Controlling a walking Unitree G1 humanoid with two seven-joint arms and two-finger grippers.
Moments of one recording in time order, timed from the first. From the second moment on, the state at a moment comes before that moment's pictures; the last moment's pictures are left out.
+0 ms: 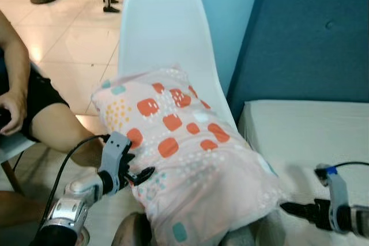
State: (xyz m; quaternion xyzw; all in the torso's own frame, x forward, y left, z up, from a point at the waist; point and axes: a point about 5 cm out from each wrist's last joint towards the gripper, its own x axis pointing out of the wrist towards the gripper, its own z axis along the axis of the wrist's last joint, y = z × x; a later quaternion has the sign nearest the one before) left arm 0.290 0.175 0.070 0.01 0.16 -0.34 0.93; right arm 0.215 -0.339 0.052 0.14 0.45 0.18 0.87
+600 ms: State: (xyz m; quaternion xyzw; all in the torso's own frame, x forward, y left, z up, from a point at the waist) left arm 0.289 0.178 0.070 0.02 0.17 -0.33 0.93; right arm 0.212 -0.296 0.027 -0.02 0.34 0.24 0.91
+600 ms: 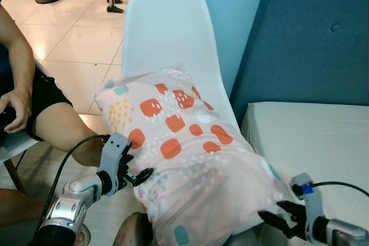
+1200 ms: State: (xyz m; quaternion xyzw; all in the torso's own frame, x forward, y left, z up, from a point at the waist) left arm 0.289 0.179 0.069 0.04 0.17 -0.31 0.93; right arm 0.225 -0.285 0.015 -0.07 0.30 0.18 0.93
